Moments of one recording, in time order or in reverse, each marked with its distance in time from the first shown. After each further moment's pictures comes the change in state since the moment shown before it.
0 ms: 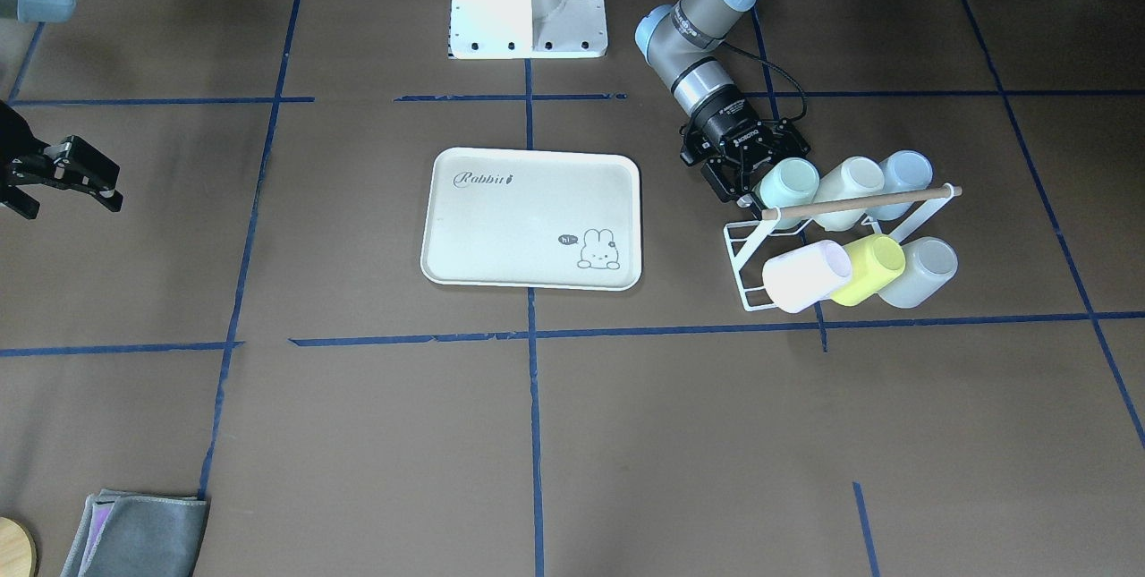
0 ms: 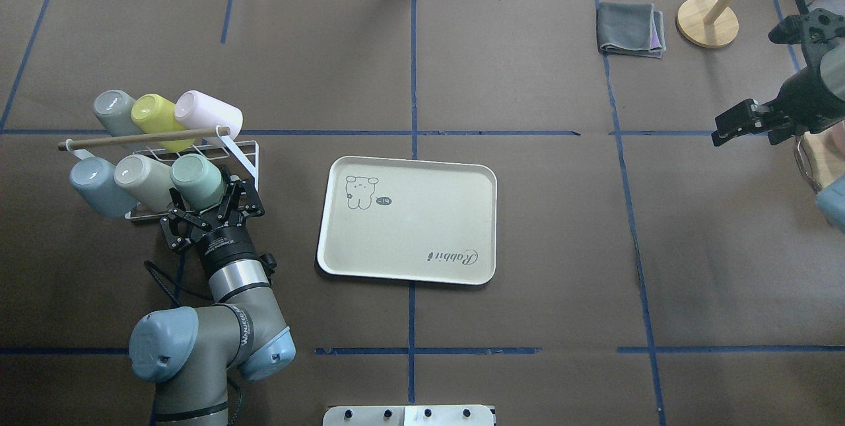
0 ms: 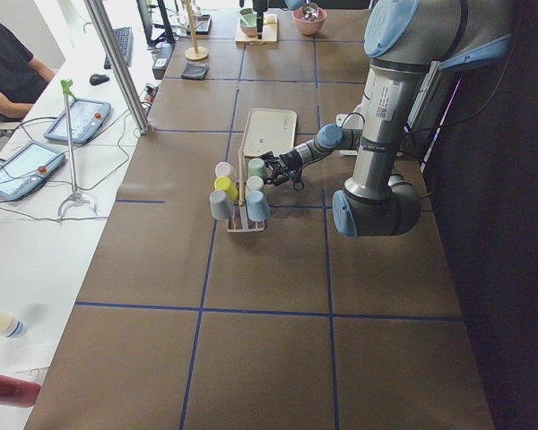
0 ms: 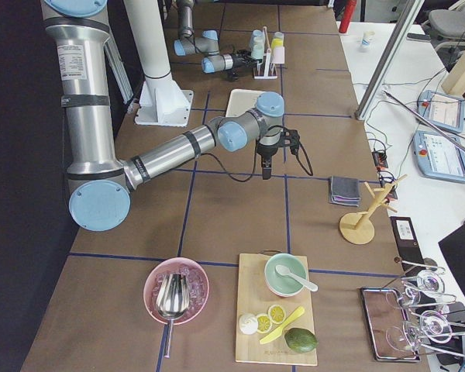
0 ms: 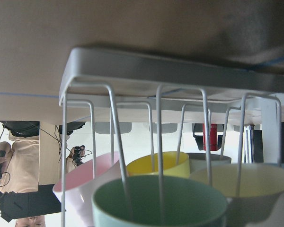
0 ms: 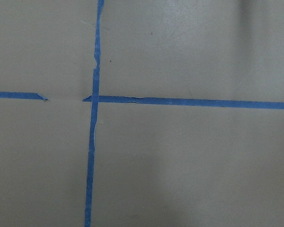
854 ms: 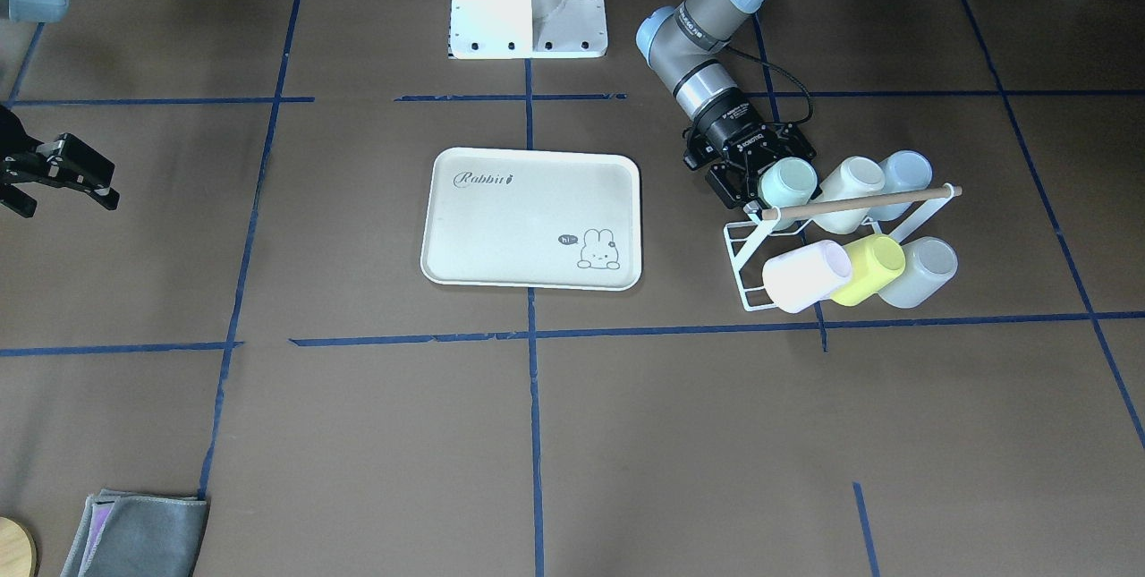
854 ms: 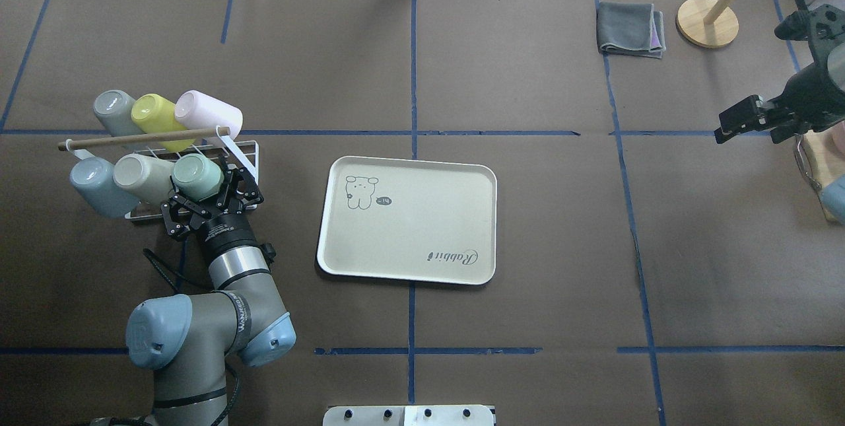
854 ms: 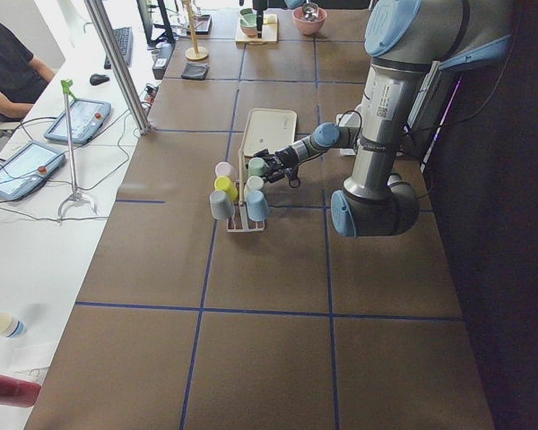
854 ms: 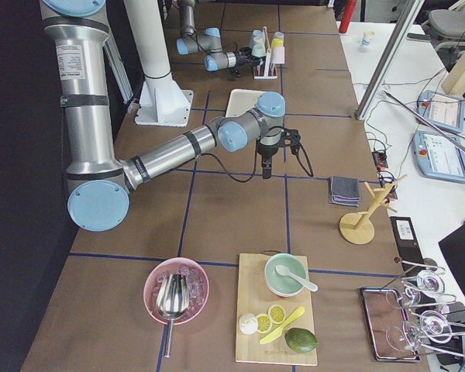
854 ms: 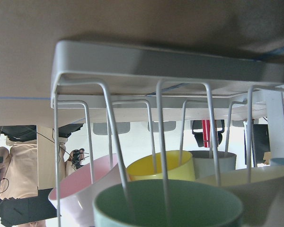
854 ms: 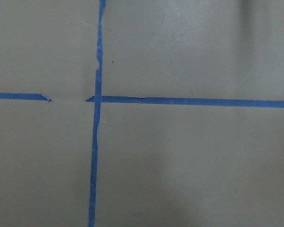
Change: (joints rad) left arm -0.031 -0.001 -0.014 -0.050 -0.001 0.076; right arm 0.012 0.000 -0.001 0.000 0.023 0.000
